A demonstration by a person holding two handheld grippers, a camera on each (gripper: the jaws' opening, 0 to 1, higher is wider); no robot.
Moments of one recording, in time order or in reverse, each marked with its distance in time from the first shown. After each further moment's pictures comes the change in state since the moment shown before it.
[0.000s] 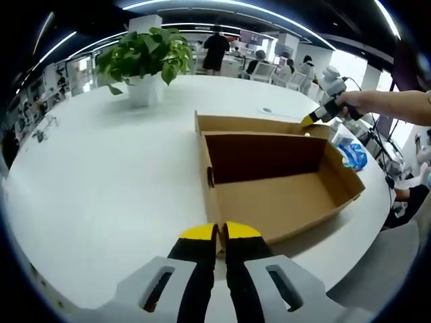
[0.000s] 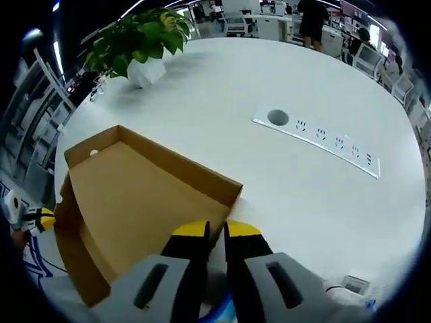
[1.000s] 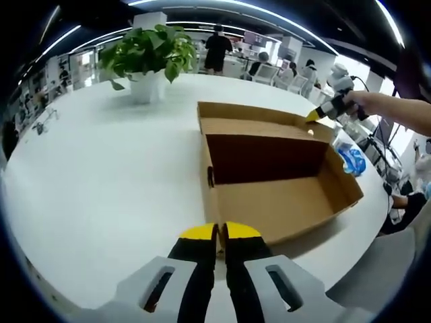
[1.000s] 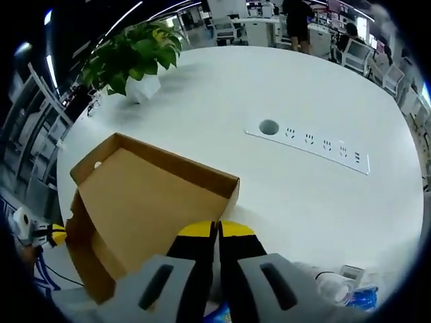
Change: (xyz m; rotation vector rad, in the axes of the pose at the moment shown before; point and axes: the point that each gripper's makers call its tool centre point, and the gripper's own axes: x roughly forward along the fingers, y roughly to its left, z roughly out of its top) left arm -0.002 -0.001 -0.001 -0.040 -0.002 -0.012; right arm -0.031 0.004 0.017 0.069 -0.047 -0.011
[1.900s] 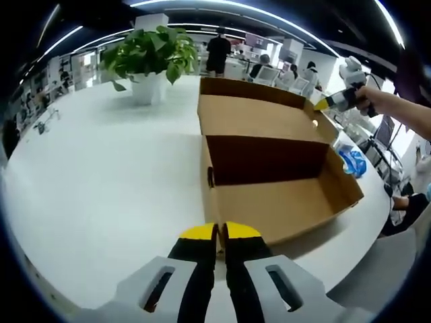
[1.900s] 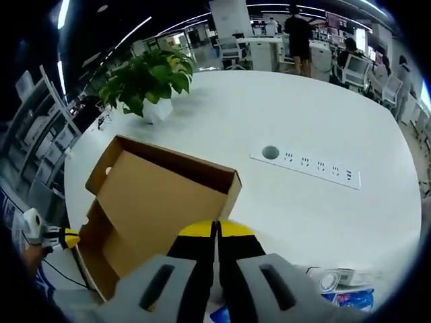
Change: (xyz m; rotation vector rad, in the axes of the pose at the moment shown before) left arm 0.000 0.000 0.000 -0.004 -0.016 0.008; right arm -0.045 0.017 0.021 -0.028 -0.138 0.026
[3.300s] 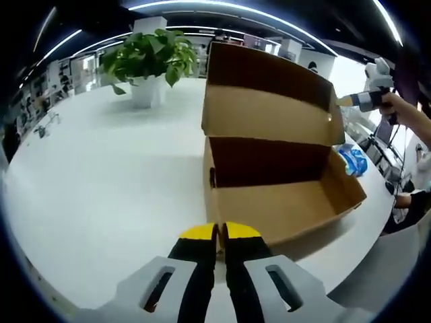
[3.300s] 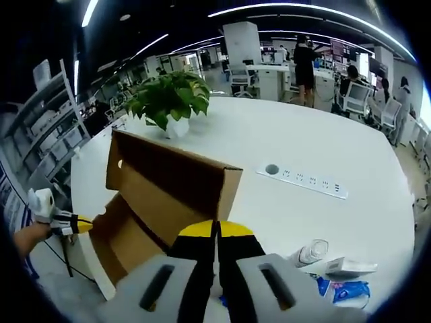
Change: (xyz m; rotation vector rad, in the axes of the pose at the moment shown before) left arm -0.001 0.000 0.000 0.019 -0.014 0.007; right arm -0.064 0.031 -0.014 -0.091 -0.166 0.005
